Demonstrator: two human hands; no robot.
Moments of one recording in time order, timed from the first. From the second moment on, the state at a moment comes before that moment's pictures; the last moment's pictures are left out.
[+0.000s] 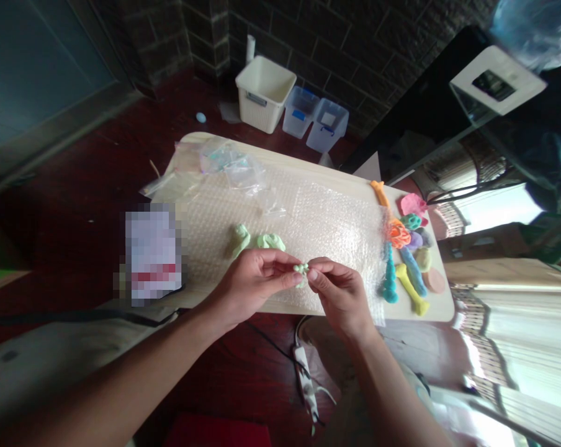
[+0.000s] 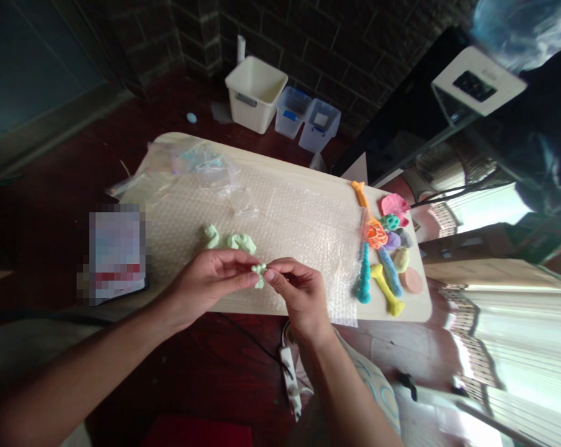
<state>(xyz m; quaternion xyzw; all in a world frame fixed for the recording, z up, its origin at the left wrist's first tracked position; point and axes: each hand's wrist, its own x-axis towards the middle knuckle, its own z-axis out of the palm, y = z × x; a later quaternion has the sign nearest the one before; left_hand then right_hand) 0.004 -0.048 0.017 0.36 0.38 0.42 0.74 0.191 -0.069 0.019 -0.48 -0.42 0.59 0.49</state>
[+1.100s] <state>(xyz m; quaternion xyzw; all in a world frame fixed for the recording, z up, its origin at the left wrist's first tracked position) 0.005 -0.050 0.018 0.39 0.40 0.40 0.73 0.191 -0.073 0.017 -0.49 -0.44 0.58 0.48</state>
